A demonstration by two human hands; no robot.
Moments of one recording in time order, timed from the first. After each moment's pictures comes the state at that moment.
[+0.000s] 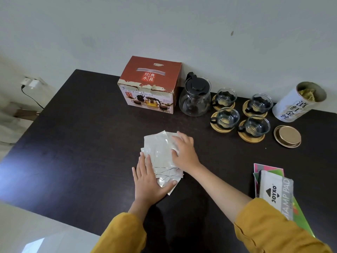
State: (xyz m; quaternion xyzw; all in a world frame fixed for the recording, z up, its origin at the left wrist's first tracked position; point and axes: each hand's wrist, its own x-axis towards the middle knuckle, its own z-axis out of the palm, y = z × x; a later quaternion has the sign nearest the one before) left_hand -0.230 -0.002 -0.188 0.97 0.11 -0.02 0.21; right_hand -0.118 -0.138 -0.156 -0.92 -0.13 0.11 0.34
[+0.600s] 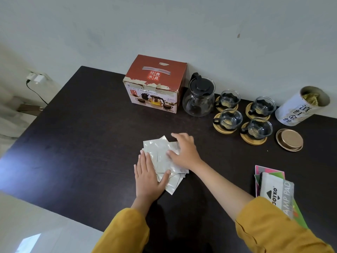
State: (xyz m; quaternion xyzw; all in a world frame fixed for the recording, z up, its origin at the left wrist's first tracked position) left_hand -0.230 -0.001 -0.192 0.96 0.14 0.00 0.24; right_hand -0.111 -0.137 -0.155 -0.91 -0.14 0.13 0.36
